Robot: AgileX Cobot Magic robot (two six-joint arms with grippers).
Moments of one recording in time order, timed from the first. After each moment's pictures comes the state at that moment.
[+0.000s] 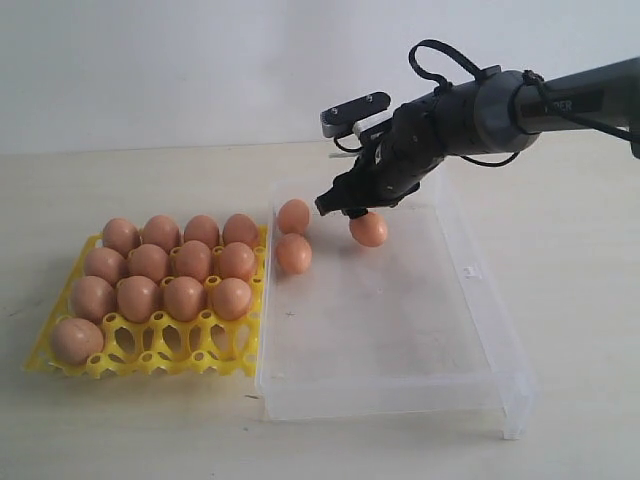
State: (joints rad) left arm -0.05 0.01 0.00 -0.19 0.37 0.14; right arm 0.43 2.26 -1.59 -0.15 0.37 0.06
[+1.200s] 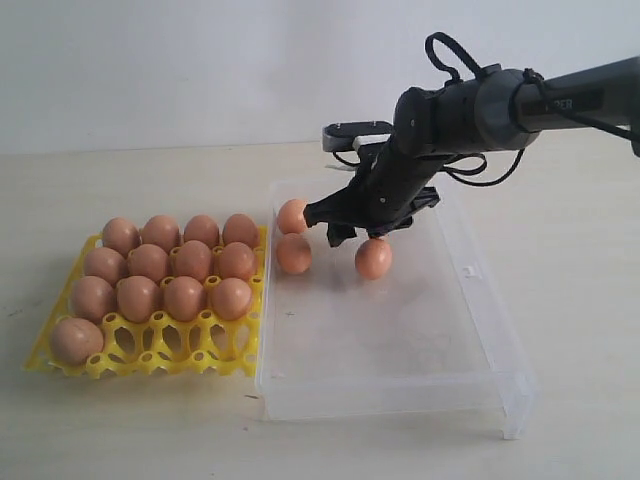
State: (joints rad) left arm -0.05 0.01 0.00 -0.19 0.37 0.14; right arm 0.43 2.24 -1.60 0.20 0.58 -0.04
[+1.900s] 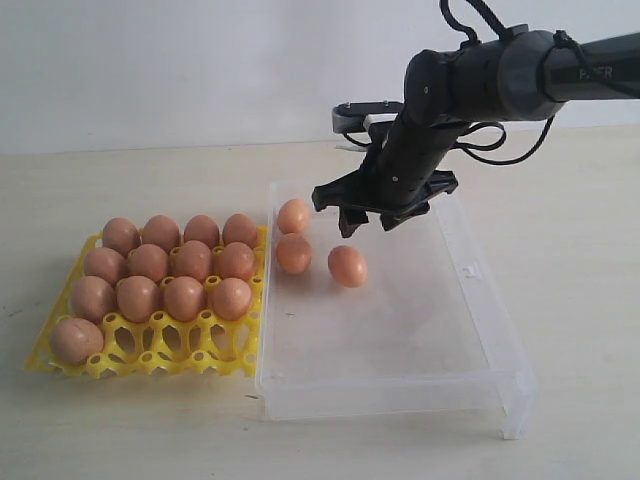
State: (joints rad) left arm -0.05 0.01 0.00 -0.19 0.37 0.14; right arm 0.43 2.17 -1.60 0.14 0.71 0.05
